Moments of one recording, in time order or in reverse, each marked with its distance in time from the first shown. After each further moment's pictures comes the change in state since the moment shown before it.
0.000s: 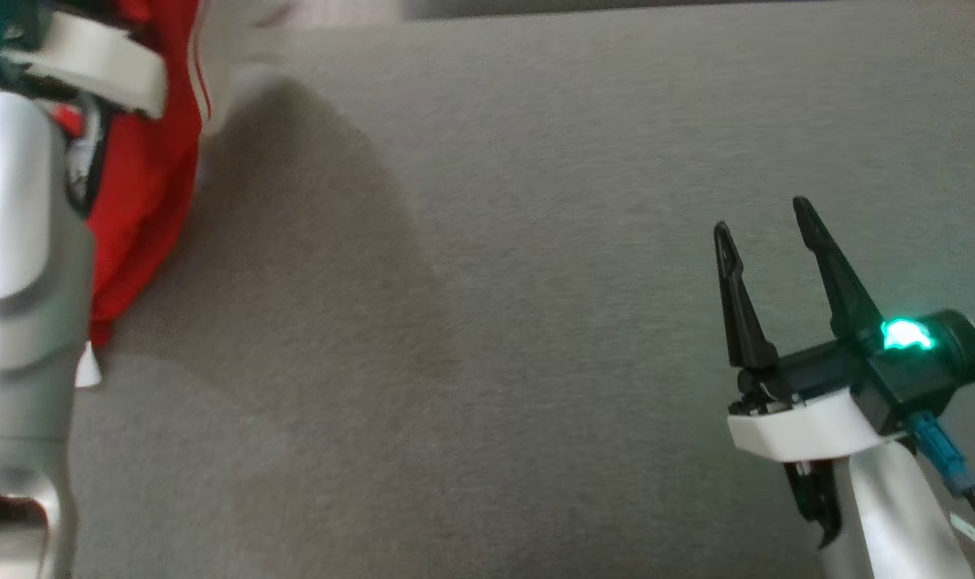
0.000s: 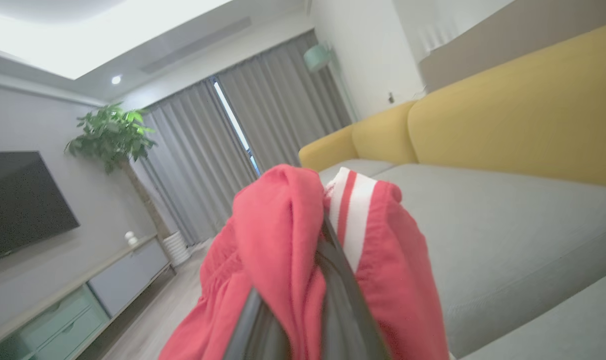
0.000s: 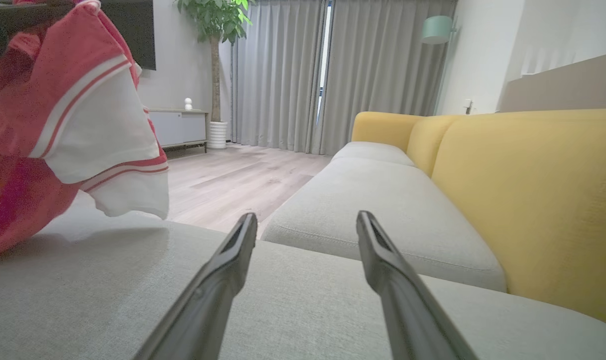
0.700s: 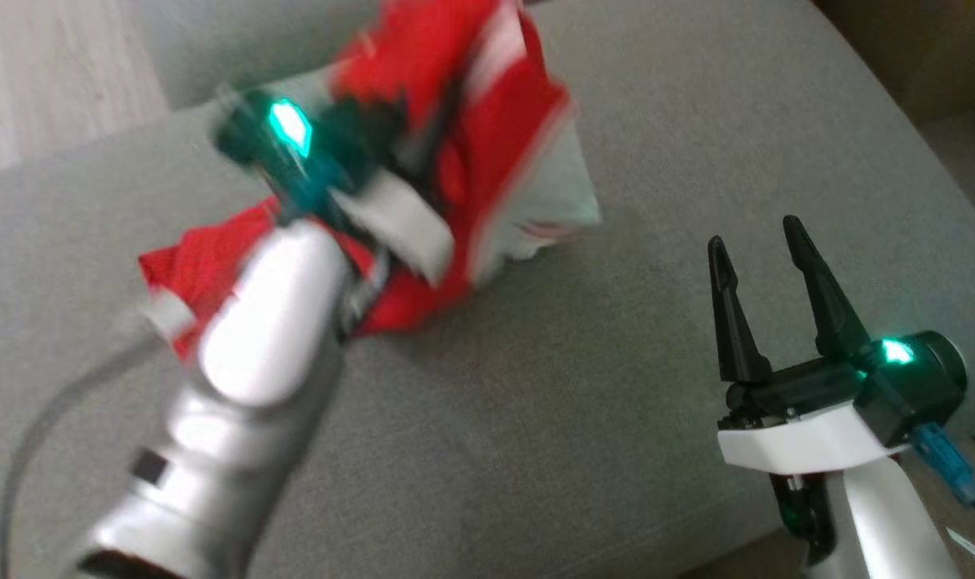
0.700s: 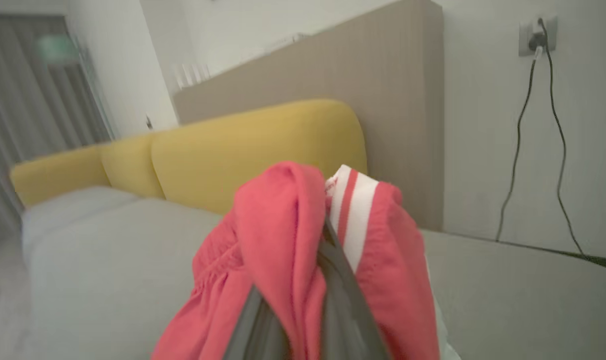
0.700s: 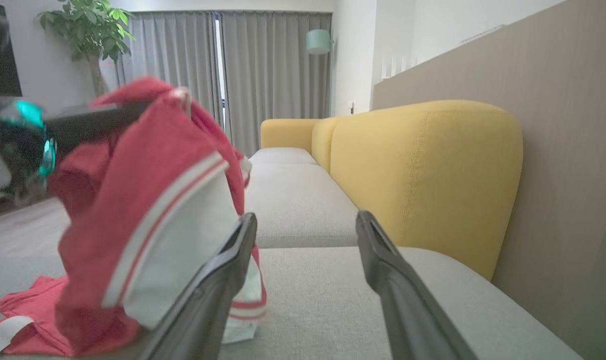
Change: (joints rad) left arm 0.165 -0.227 -0.291 -0.110 -0.180 -0.051 0.076; right arm 0.040 0.010 0.028 -0.006 0.118 0.000 0.000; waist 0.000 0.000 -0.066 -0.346
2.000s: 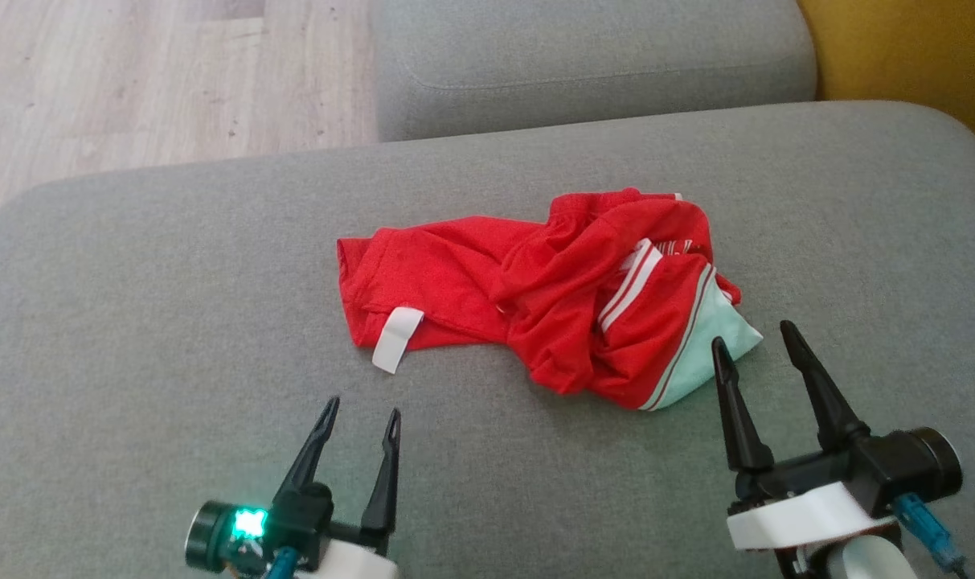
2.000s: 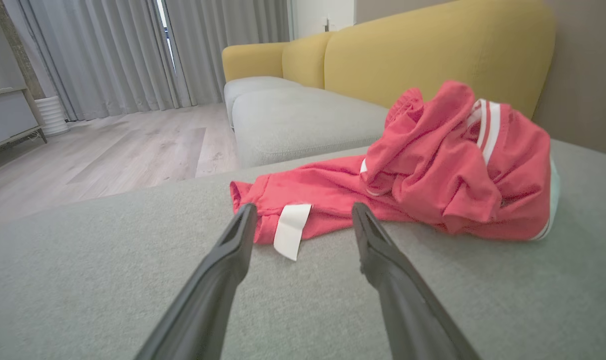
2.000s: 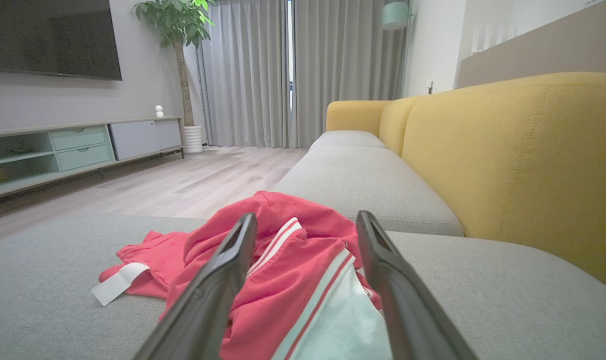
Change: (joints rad) left arm 0.778 0.021 0.108 -0.147 0.063 0.227 -0.226; right arm 0.162 0.006 -0.038 0.058 -0.038 0.000 0.000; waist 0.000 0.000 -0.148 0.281
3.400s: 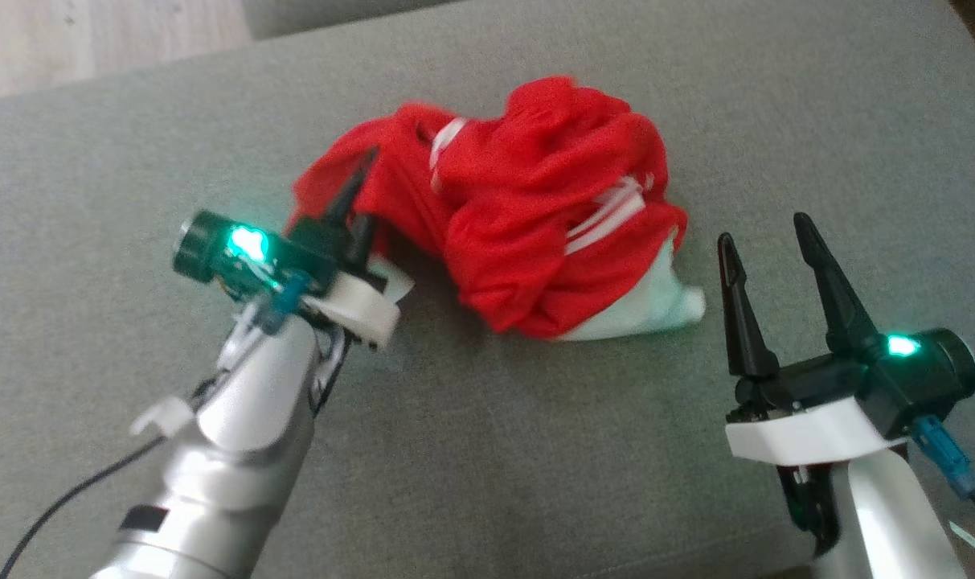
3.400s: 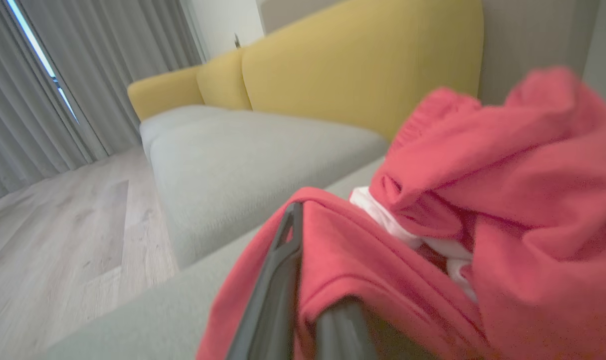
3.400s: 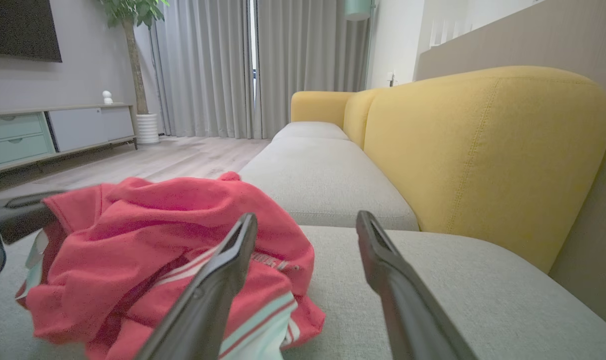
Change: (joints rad) left arm -0.651 -0.026 -0.059 0.435 0.083 -0.096 -0.004; right arm -0.179 0.001 0.003 -0.028 -0.012 0.000 0.000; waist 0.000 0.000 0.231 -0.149
